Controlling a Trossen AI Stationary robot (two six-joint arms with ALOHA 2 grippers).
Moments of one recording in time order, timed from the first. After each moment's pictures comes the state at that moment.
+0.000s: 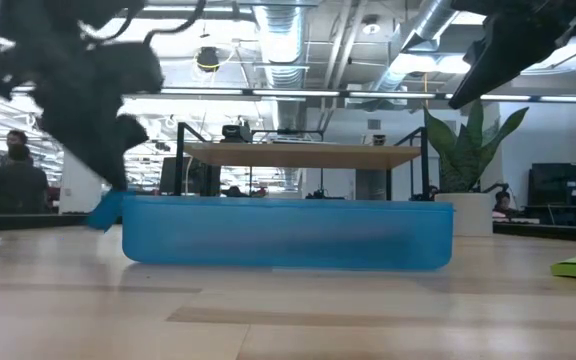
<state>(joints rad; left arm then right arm) -0.27 1.26 0.60 -0.34 -0.09 -0.35 0.39 1.11 0.81 -0.60 0.45 0.42</state>
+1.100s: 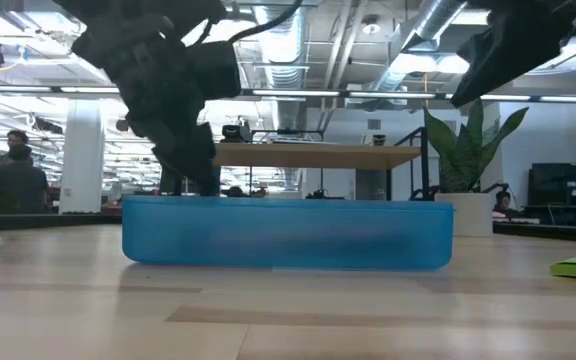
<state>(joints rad) -0.16 1.57 0.80 -0.09 0.14 -0.37 0.41 1.11 0.81 -0.60 0.42 0.27</state>
